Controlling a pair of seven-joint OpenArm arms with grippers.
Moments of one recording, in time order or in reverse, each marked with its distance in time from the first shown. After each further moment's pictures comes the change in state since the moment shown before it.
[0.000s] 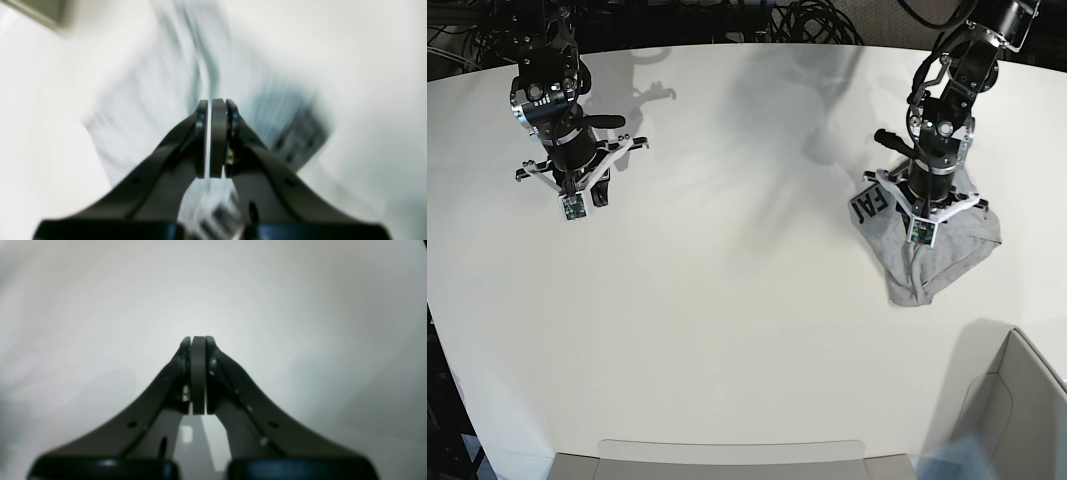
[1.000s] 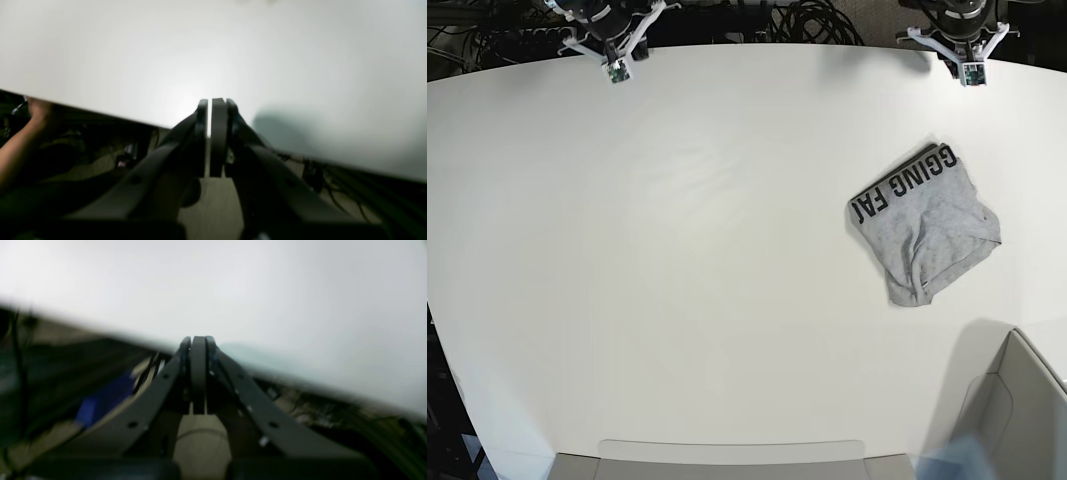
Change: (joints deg) left arm 48.6 14.3 -25.3 12.5 0.6 0.7 -5.6; right arm -31.6 0.6 -6.5 2.0 0.1 -0.5 6.0
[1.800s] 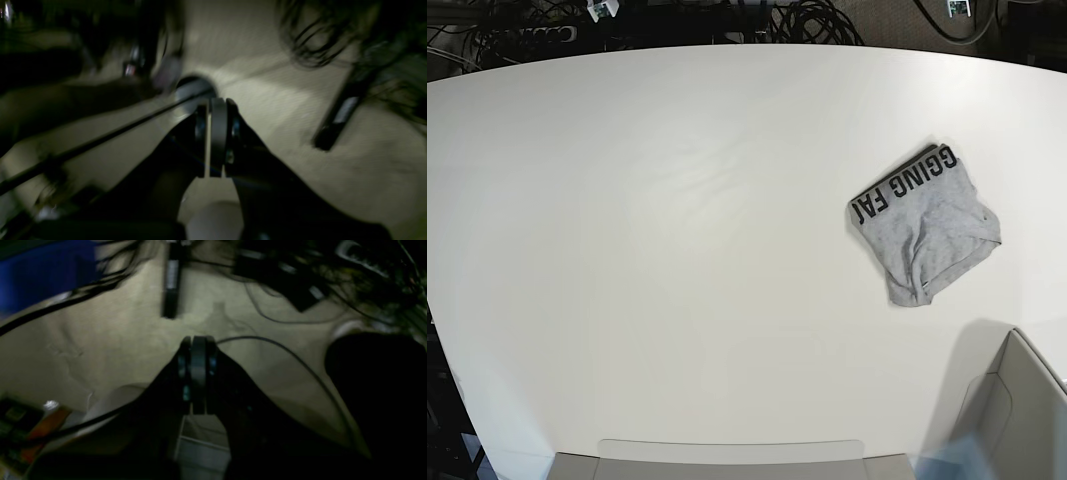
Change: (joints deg) left arm -1.2 2.9 0.6 -29.0 -0.3 0.2 0.5; right arm -1.4 7.5 -0.9 -23.8 13.1 -0.5 1.4
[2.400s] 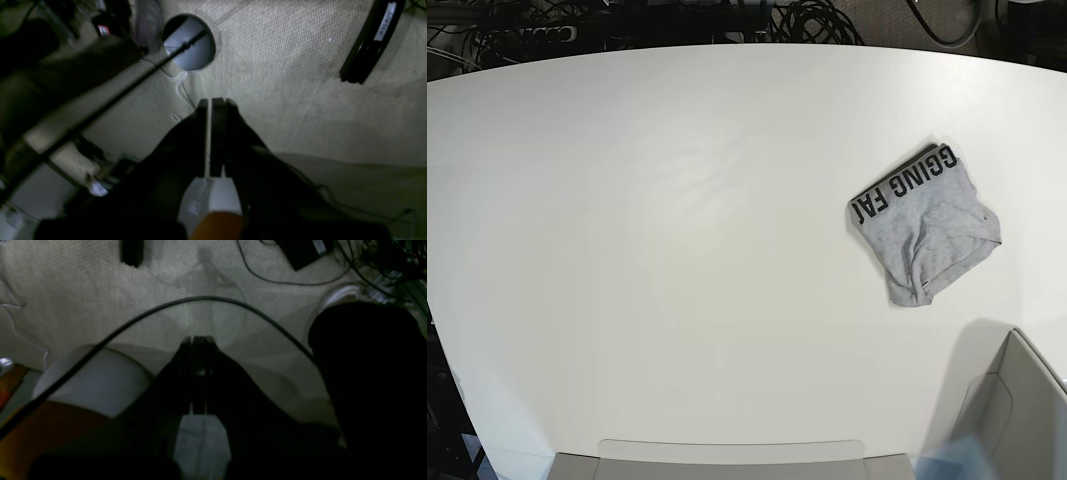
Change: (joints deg) left arm -17.5 -0.1 18.1 -33.4 0.7 -0.5 -2.2; right arm 18.0 1.7 -21.4 -37.7 0.7 0.4 12.9
